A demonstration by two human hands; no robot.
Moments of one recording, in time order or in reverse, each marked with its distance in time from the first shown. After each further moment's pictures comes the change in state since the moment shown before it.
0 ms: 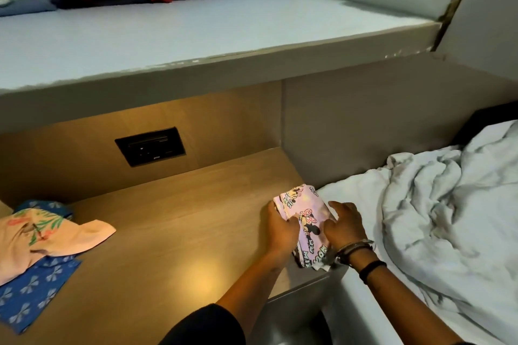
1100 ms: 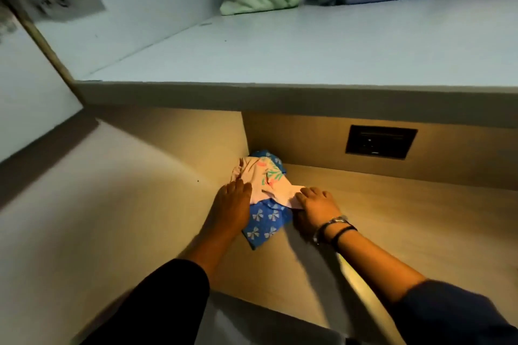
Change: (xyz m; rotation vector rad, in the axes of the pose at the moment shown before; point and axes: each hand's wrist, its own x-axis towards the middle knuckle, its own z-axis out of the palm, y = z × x) left_hand -0.022 -0.060 -0.548 1.427 0.474 0.067; right_hand -0.135 -0.348 0.314 -0.657 -0.380 -1.122
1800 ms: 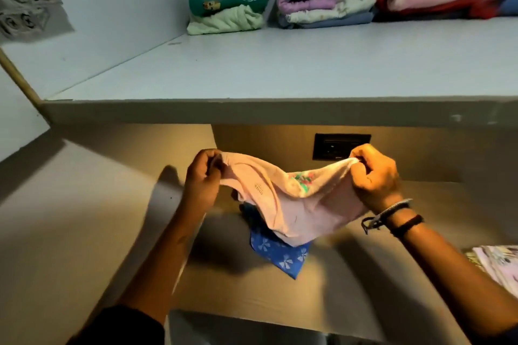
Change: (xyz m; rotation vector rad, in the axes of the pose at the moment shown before) left_hand 0.000 0.014 -0.116 -1.099 0.459 -0.015; right_hand -0.094 0.084 -0.129 0.615 0.862 0.136
